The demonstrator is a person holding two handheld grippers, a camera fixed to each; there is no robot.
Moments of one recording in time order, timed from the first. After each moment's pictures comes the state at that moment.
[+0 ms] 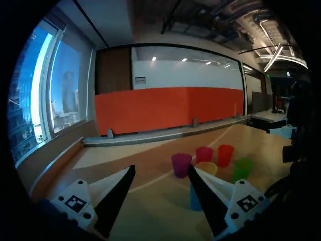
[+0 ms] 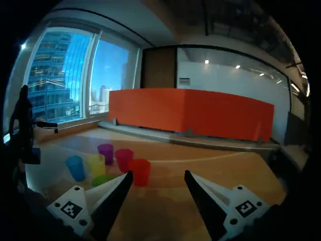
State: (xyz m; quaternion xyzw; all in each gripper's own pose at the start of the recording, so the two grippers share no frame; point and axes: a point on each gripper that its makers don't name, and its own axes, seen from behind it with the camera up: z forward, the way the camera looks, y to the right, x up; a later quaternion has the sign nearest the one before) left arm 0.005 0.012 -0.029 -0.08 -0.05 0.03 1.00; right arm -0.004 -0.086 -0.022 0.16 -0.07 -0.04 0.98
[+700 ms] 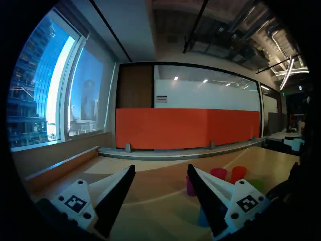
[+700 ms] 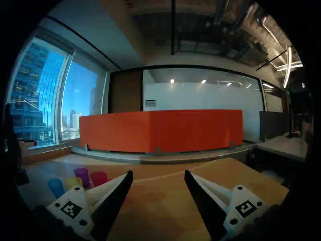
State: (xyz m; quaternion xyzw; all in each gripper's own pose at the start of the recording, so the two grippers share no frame) left arm 0.030 -0.013 -0.030 0.01 0.03 -0.01 1.00; right arm 0.029 -0.038 -0.018 0.03 0.03 0.02 1.00
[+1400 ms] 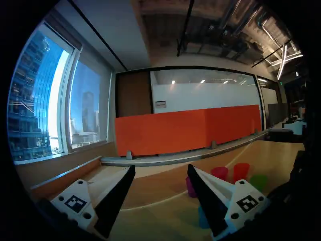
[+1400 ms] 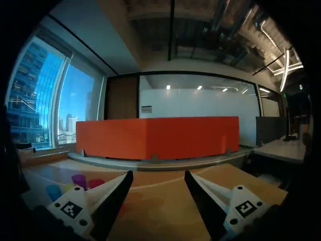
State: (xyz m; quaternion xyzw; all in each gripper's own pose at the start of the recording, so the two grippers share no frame) left arm 0.033 0.008 -0.031 0.02 0.06 0.04 1.00; right arm 0.047 -0.042 -0.016 0.01 0.05 0.01 1.00
